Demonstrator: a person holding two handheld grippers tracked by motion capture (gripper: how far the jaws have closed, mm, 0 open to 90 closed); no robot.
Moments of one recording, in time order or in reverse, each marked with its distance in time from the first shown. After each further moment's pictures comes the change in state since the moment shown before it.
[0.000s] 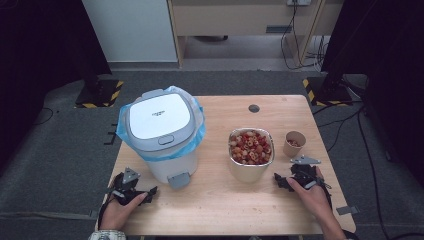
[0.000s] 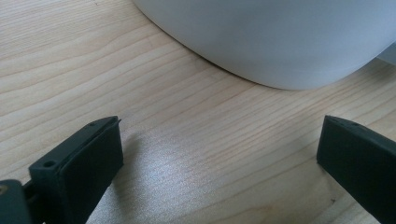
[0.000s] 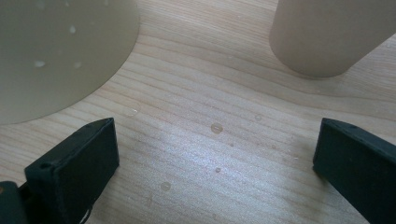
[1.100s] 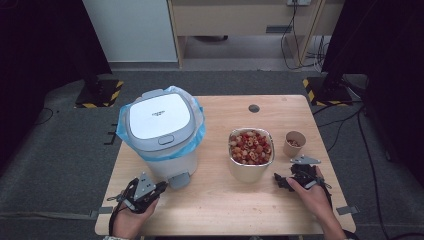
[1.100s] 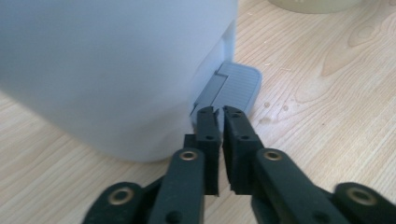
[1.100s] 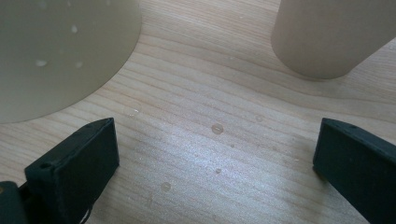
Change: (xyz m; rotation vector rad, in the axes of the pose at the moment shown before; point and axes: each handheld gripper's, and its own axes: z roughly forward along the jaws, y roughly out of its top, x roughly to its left) left arm -0.074 0.033 -0.038 -0.144 -0.104 0.264; right arm -0.001 0.000 0.000 0.001 0.009 -0.004
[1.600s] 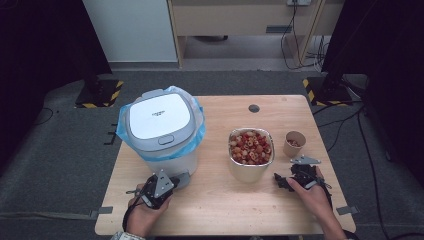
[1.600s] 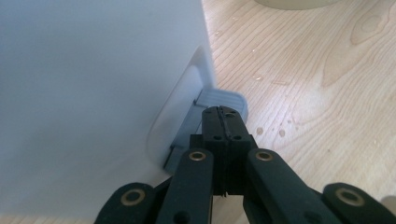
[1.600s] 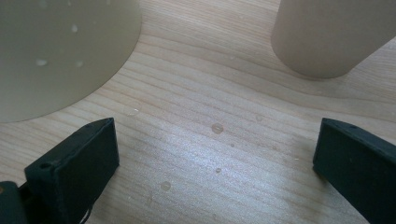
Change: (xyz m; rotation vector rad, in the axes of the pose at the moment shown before) left arm -0.019 0.019 0.032 0.013 0.017 0.126; right arm 0.000 0.000 0.000 -0.001 -0.002 0.001
